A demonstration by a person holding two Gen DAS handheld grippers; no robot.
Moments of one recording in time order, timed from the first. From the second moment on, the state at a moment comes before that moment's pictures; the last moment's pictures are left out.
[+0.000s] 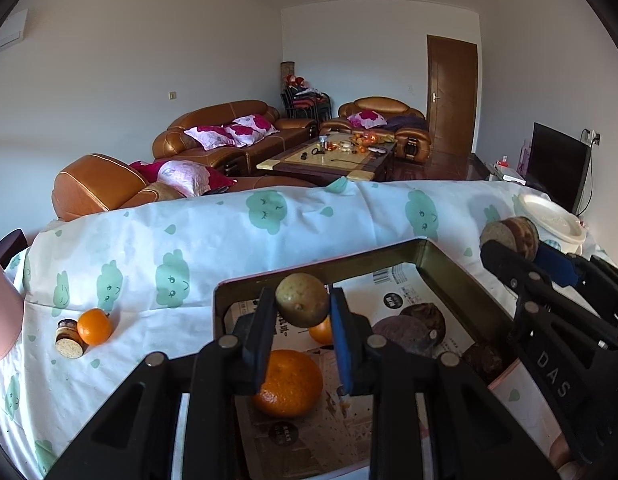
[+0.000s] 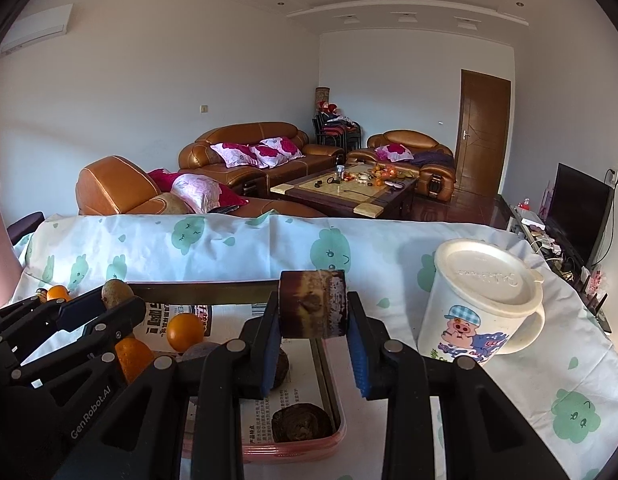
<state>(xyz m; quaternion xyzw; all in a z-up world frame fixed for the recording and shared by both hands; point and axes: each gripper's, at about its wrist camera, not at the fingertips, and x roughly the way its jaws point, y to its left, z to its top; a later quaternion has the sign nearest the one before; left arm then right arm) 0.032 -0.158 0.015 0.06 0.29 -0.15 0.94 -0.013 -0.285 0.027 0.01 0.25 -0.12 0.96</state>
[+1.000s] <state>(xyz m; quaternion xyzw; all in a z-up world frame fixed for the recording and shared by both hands) 0.051 -0.159 -0.006 0.06 0.33 -0.16 0.93 0.009 -0.270 -0.001 0.00 0.33 -0.01 0.94</state>
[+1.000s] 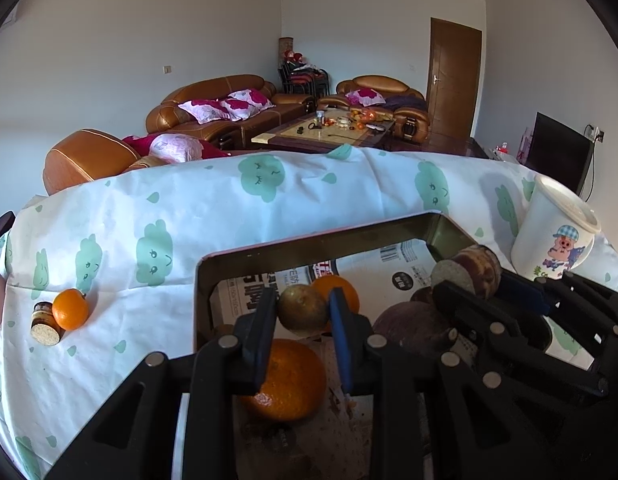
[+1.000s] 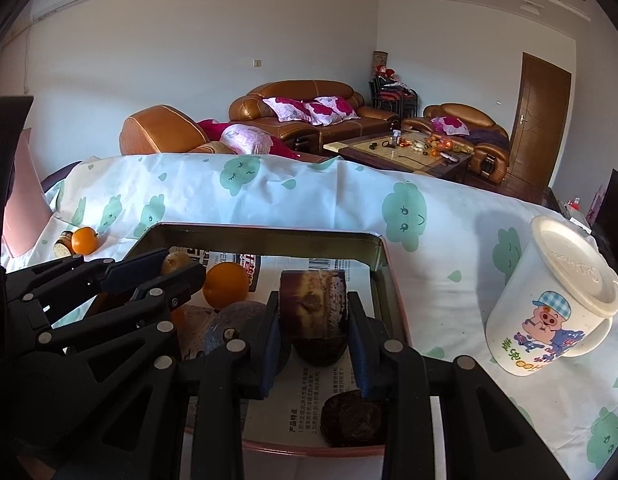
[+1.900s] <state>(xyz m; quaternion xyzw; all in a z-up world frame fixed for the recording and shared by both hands) 0.020 -0.096 0.017 0.05 0.25 -0.07 0.96 -0.026 -0.286 0.020 0.10 0.20 -0.03 0.97</state>
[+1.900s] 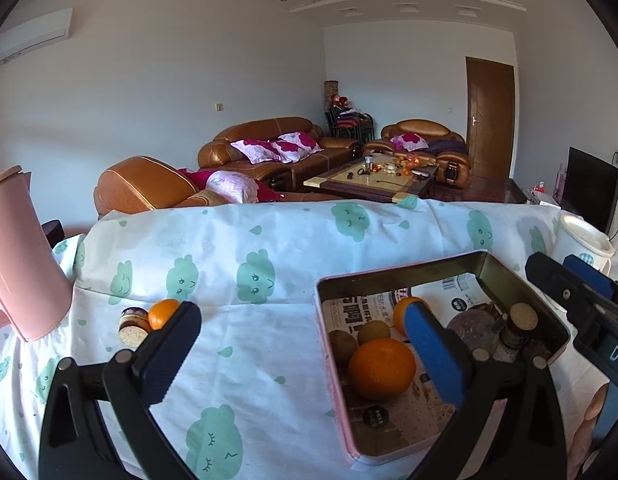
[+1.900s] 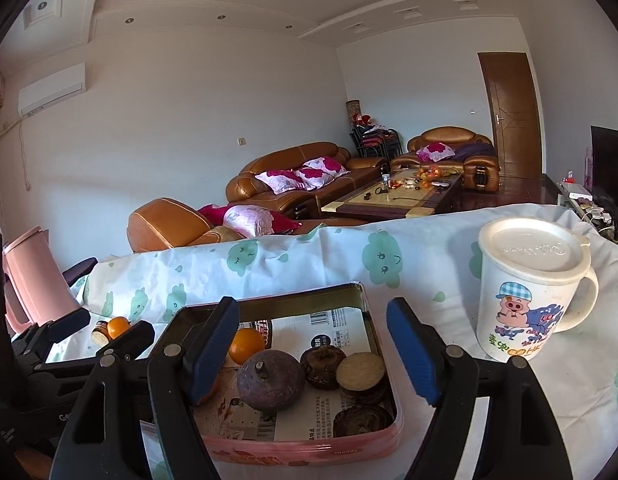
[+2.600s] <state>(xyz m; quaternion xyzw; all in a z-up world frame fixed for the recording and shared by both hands) 0.019 -0.060 0.008 0.06 0.26 -0.04 0.96 -0.045 -0.255 0.019 0.10 0.20 -0.08 0.97</state>
